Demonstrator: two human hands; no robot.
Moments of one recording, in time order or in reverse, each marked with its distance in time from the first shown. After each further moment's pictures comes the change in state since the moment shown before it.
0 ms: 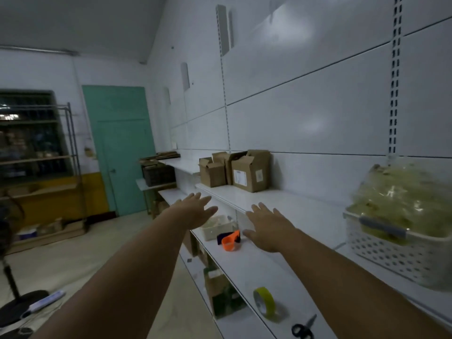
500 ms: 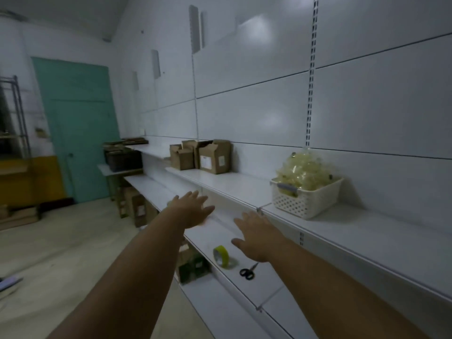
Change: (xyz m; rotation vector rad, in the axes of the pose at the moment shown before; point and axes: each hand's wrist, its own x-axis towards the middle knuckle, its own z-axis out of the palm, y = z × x) left_hand -0.172 0.103 -0.010 0.048 -0.040 0.159; right_hand -0.231 -0.035 -0.037 -0.055 -0.123 0.109
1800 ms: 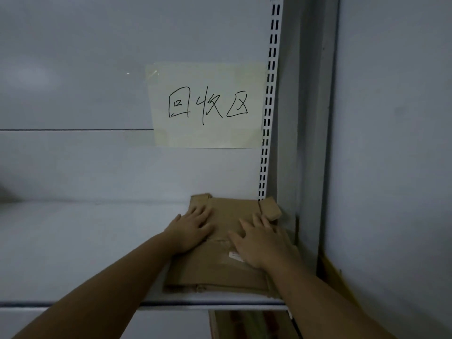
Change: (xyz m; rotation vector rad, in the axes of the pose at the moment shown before) left_hand -0.088 0.752 0.038 -0.361 -0.228 0.994; right_hand -0.554 0.435 0.013 0.171 0.032 1.199
